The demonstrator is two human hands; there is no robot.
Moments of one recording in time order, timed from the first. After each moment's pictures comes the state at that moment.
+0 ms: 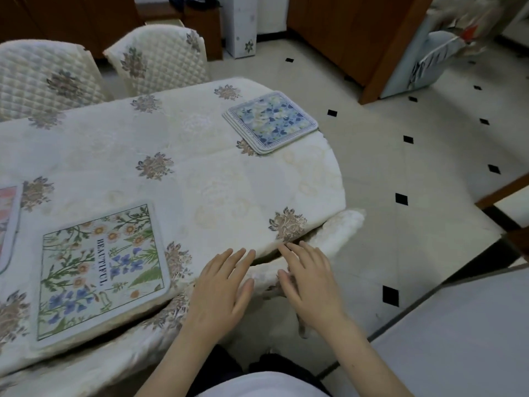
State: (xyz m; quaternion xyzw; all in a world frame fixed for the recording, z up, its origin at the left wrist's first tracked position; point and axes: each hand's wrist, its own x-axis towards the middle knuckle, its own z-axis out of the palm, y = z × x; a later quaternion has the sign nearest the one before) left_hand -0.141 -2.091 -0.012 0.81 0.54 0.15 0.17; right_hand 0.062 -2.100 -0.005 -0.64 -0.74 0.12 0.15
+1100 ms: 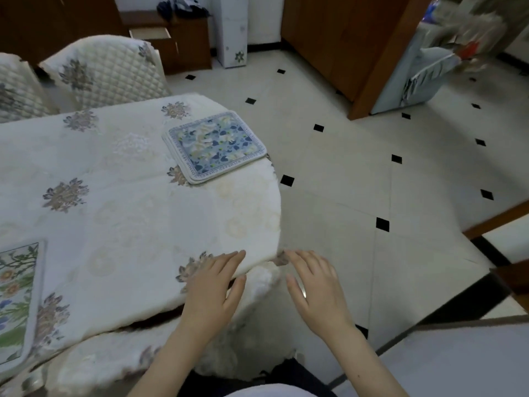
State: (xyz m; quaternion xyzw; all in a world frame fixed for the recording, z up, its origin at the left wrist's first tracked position) left_hand 0.116 -1.967 -0.014 0.76 0.57 0.23 0.22; right_hand 0.335 -1.979 -0.007 -0.63 -0.74 0.14 0.17
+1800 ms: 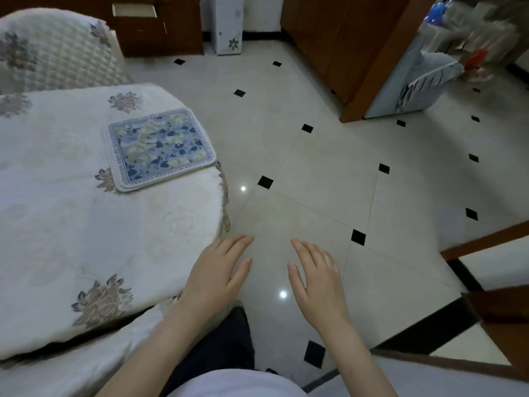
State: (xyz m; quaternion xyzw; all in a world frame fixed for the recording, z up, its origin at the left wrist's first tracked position) left_hand 0.319 -1.848 0.000 0.77 0.54 0.26 0.23; right_hand 0.531 -1.870 -0.001 -0.65 -0.72 0.13 0.19
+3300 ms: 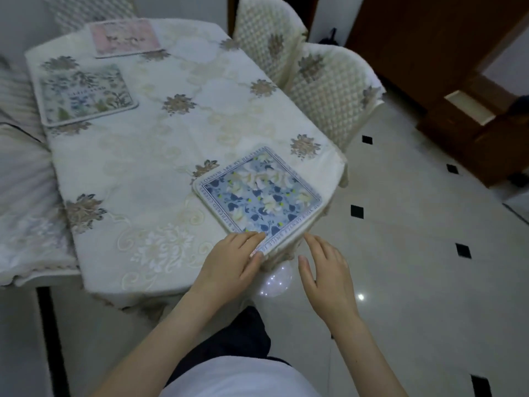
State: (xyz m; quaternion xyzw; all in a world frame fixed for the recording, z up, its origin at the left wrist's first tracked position) left_hand 0.373 -1.489 -0.017 0.28 0.91 0.30 0.05; right_hand 0.444 -1.289 -0.014 -0.08 -0.96 0.24 0.06
